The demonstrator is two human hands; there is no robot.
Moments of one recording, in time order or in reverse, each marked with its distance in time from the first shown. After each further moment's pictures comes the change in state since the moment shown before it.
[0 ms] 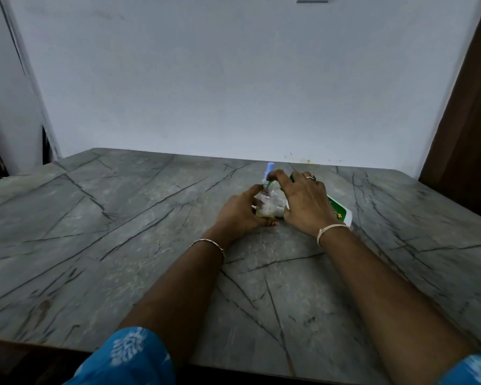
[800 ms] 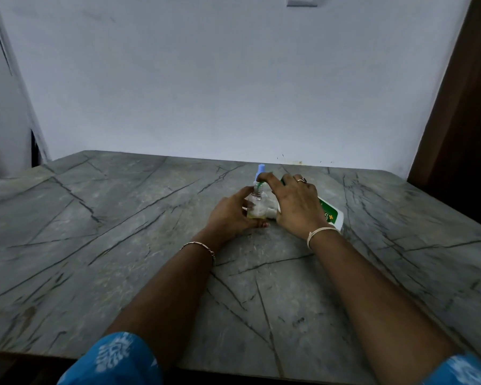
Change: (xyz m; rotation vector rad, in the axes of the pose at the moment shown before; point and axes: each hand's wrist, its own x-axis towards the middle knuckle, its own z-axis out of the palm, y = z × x) left_hand 0.001 -0.003 0.002 0.001 0.005 0.004; right_hand -0.004 0.001 0.002 0.010 0.021 0.003
